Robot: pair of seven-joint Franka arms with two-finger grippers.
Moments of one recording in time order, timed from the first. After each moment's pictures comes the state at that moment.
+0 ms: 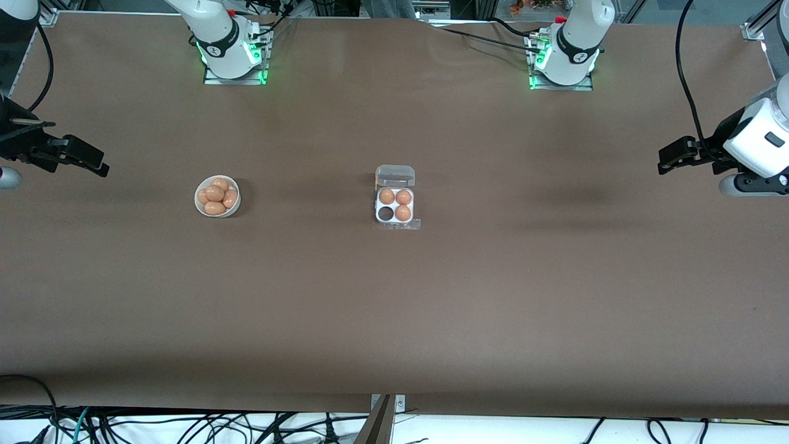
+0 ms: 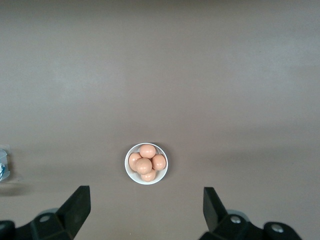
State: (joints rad) left arm -0.04 0.10 0.01 -1.53 0.03 1.52 -0.06; right arm 0.02 0.06 -0.04 -1.59 0.02 1.66 0.07
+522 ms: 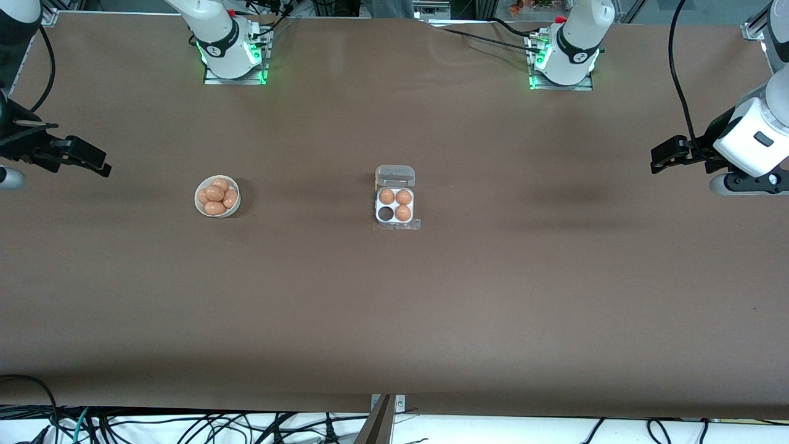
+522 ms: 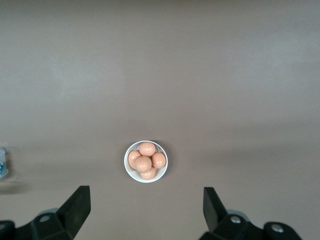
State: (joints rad) left arm -0.05 0.10 0.00 -1.53 0.03 1.52 -0.08; right arm 0.02 0.07 -0.04 -1.61 0.02 1.66 0.06
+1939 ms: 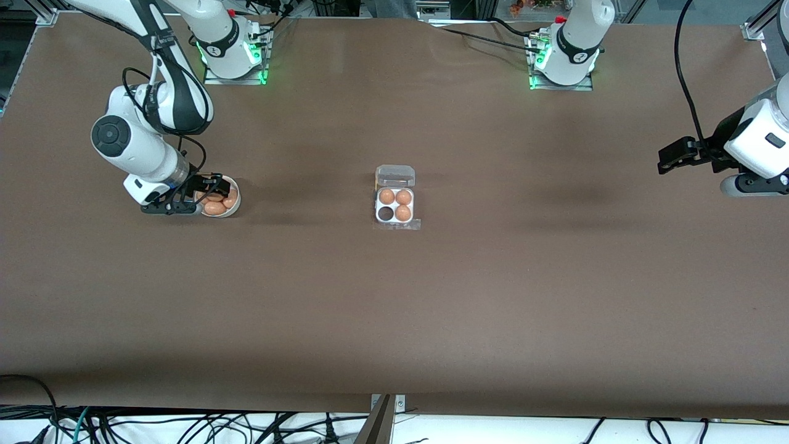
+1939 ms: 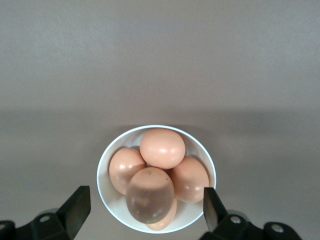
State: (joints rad) left arm -0.04 0.10 0.01 -1.52 0.03 1.52 -0.08; right arm 0.08 0.18 0.00 -2.34 0.02 2.43 0.07
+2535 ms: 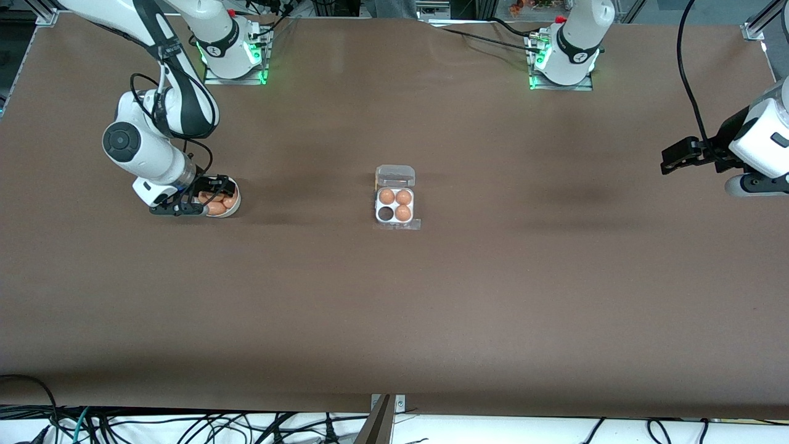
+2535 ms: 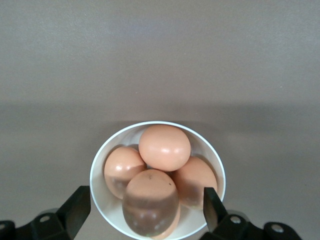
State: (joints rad) left arm -0.03 0.10 0.01 -1.52 0.03 1.52 -0.08; right arm 0.08 0.22 0.01 -2.34 0.02 2.46 0.07
